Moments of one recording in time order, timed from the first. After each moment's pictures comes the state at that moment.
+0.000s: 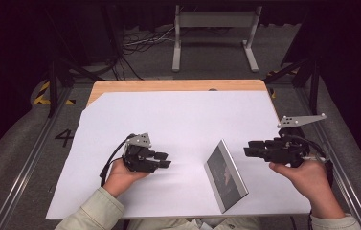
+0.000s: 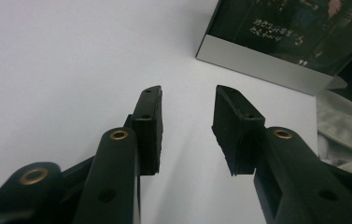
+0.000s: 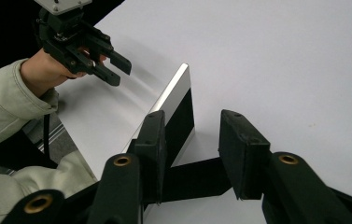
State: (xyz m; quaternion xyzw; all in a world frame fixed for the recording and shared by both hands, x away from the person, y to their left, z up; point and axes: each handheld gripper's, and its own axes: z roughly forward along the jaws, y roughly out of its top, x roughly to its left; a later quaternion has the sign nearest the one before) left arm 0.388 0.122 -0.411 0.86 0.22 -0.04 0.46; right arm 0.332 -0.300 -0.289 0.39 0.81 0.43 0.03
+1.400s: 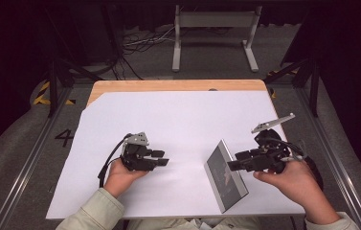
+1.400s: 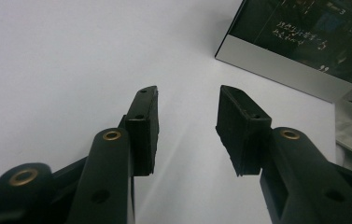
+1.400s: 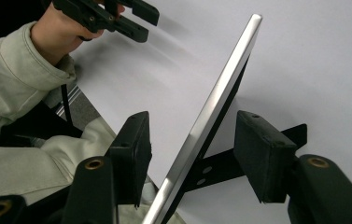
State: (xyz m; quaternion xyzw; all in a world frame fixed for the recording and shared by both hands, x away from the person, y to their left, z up) left arm 0.390 0.125 -0.417 0.85 0.25 -0.03 0.46; right arm 0.329 -0.251 -0.294 0.41 0.84 0.35 -0.04
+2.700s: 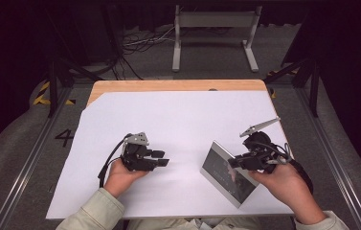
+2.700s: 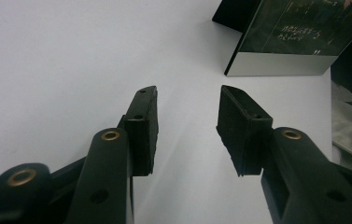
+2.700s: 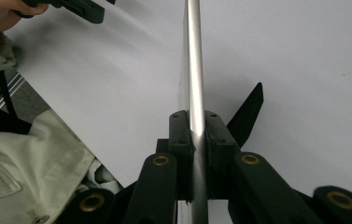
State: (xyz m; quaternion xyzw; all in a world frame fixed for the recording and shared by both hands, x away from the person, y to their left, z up) left arm 0.391 0.125 -0.418 0.85 0.25 -0.03 0.46; right arm 0.330 -0.232 -0.303 0.43 0.86 0.28 0.02
